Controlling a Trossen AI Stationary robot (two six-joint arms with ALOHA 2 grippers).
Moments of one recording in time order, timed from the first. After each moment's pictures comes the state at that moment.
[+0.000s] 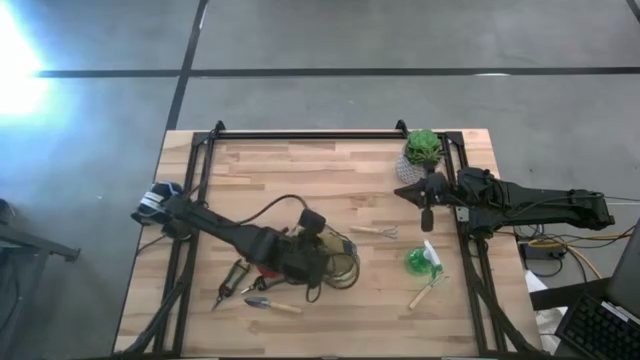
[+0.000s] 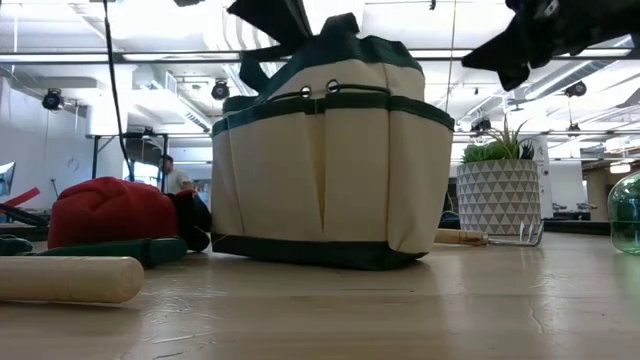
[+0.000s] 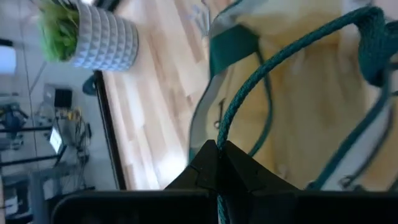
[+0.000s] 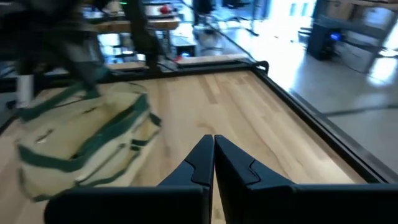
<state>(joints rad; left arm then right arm) -0.41 1.77 1.61 -0.88 -0.64 0.25 -0.11 0.55 0.44 -0.11 0.07 0.07</state>
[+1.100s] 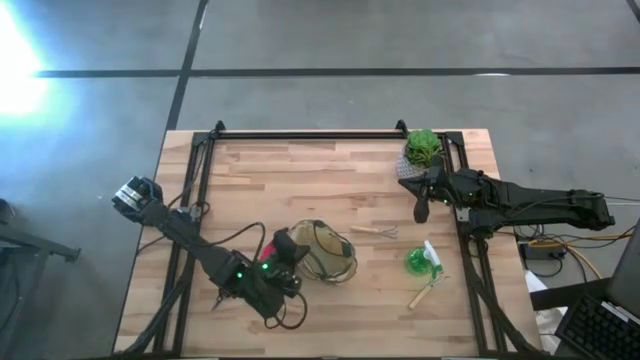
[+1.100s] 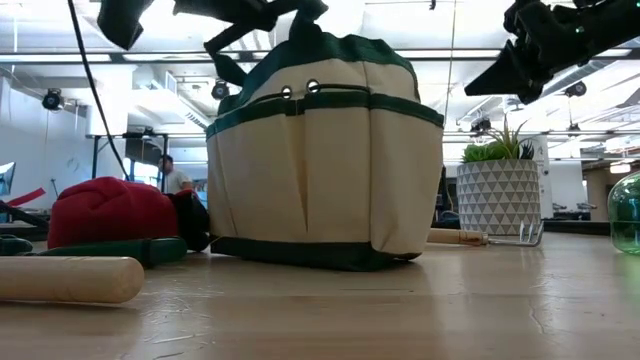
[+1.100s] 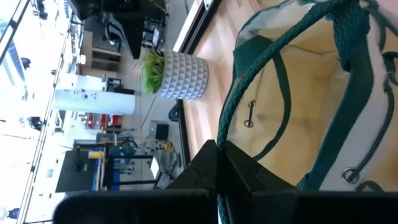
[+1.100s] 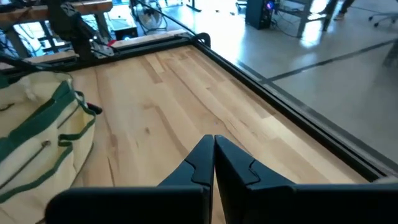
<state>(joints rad) -0.62 1.60 1.19 -0.38 -1.06 0.48 -0.12 0.55 0.43 -0.21 0.30 0.18</state>
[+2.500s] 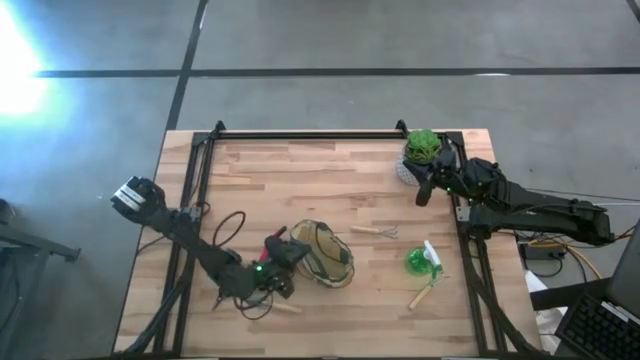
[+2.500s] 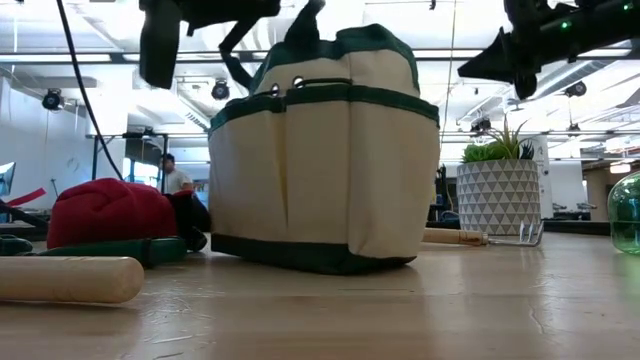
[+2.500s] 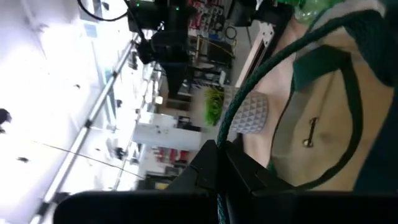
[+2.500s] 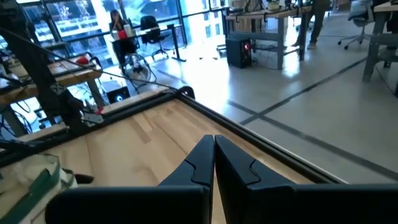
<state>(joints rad) -0.63 1.60 0.78 0.80 -1.14 1.27 -0.29 0.50 0.41 -0.02 0.23 0.22</state>
